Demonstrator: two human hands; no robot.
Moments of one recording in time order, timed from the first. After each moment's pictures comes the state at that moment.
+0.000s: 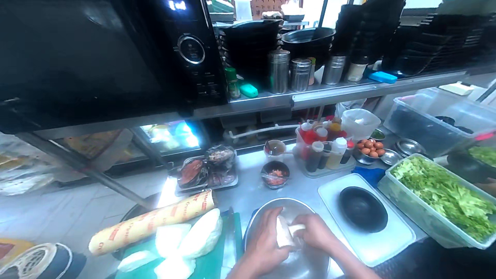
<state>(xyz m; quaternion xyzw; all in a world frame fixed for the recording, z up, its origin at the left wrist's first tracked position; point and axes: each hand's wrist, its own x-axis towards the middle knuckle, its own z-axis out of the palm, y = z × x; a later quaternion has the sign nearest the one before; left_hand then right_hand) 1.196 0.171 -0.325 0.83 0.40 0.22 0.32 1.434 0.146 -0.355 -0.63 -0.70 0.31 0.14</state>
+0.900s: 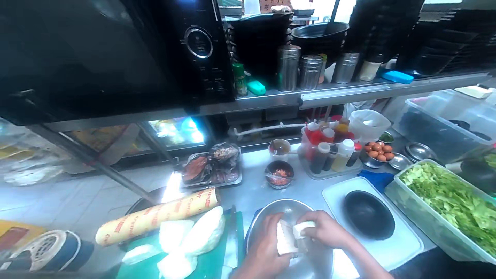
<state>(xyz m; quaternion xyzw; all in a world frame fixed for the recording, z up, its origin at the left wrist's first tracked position) 1.187 0.160 -0.333 0.82 0.41 0.24 0.33 1.461 0.156 -0.328 -0.53 -0.69 0.45 0.22</state>
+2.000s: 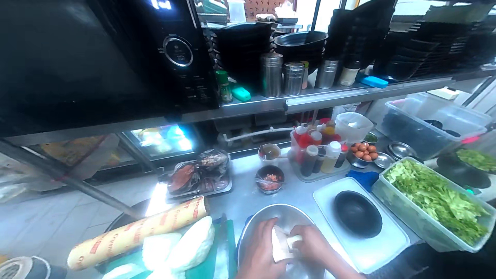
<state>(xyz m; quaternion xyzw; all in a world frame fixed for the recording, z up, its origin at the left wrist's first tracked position) 1.200 0.158 -0.329 0.83 0.42 0.24 0.29 1.442 0.137 -0.373 -0.64 -0.70 0.29 0.11</state>
